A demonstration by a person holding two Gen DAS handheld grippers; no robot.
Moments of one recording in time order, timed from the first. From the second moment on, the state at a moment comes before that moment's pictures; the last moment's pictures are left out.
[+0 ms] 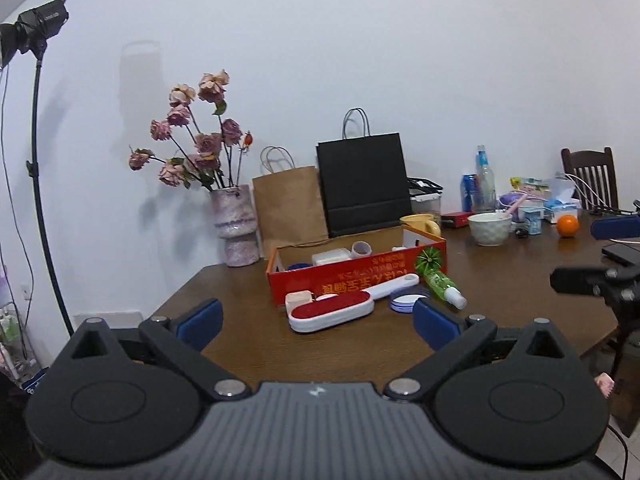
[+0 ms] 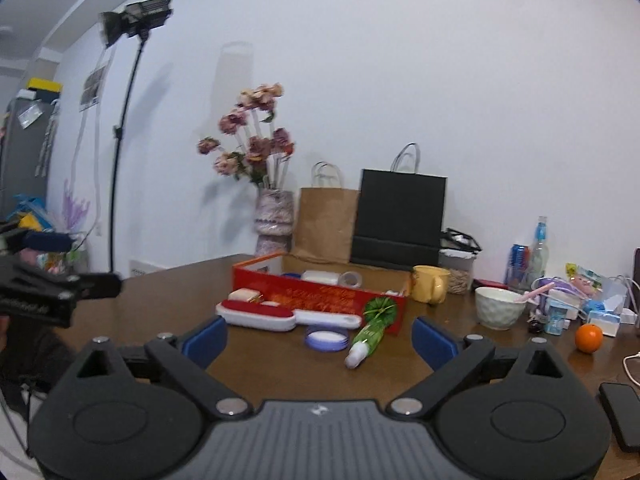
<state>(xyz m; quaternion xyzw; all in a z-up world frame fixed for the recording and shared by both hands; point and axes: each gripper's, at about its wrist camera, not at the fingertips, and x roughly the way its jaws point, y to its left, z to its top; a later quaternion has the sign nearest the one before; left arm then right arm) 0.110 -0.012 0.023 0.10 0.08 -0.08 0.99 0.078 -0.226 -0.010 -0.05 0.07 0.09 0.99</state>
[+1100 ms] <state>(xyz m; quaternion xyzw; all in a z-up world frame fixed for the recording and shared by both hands) 0.277 -0.002 0.005 0.04 0.17 -0.08 0.98 0.241 -0.224 -0.018 0.04 0.17 0.13 0.98</state>
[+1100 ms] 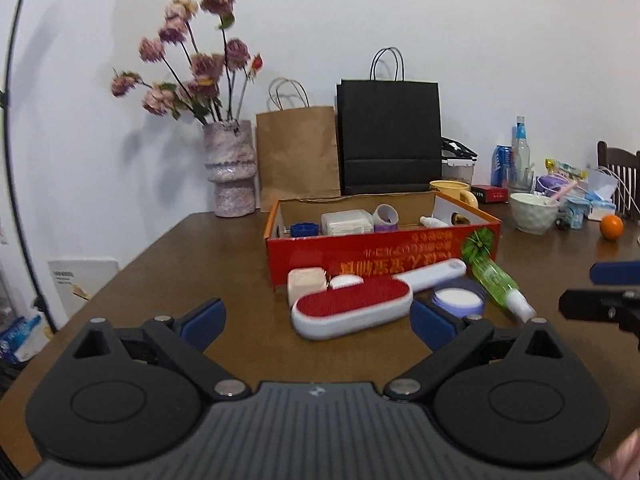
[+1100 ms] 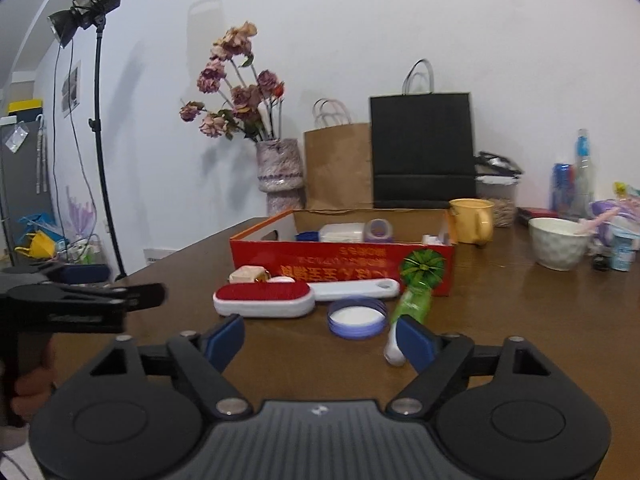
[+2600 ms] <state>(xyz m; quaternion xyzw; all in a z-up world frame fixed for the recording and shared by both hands) 0.346 0.012 0.032 0.02 0.14 -0.08 0.99 0.382 -0.163 0.014 0.01 0.18 0.14 0.97</state>
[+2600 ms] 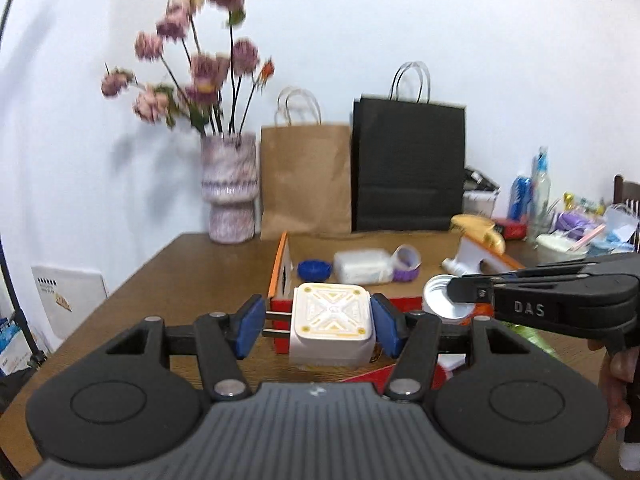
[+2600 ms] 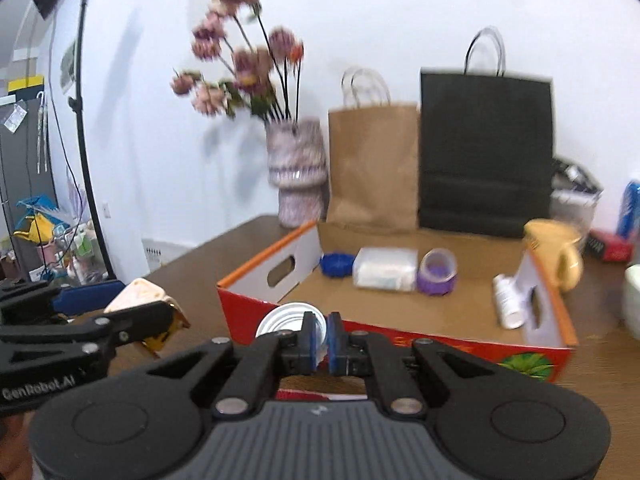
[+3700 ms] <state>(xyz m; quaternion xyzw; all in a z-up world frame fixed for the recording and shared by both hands) 0.143 -0.035 0.052 0.02 0.06 -0.09 0.99 0.124 -0.247 0.010 0.04 0.08 0.05 0.99</state>
